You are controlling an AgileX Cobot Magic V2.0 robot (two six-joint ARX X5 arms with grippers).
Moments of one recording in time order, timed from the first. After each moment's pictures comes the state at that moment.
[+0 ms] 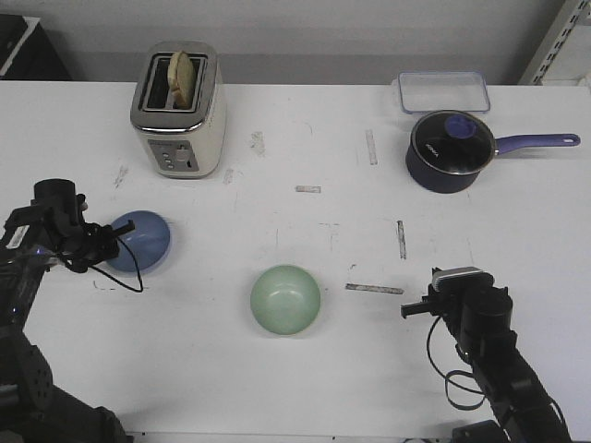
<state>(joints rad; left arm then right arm) 0.27 1.65 1.25 -0.75 0.14 -0.18 0.21 0.74 0.51 -0.27 0.05 0.02</state>
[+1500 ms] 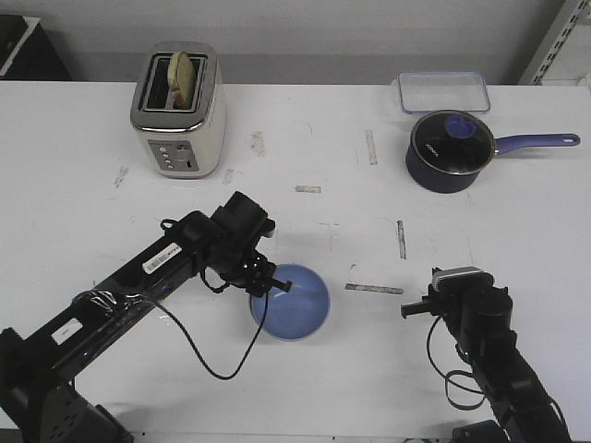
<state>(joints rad) -0.64 1.66 1.46 -0.93 0.25 -0.18 0.21 0.74 0.51 -0.27 0.05 0.02</state>
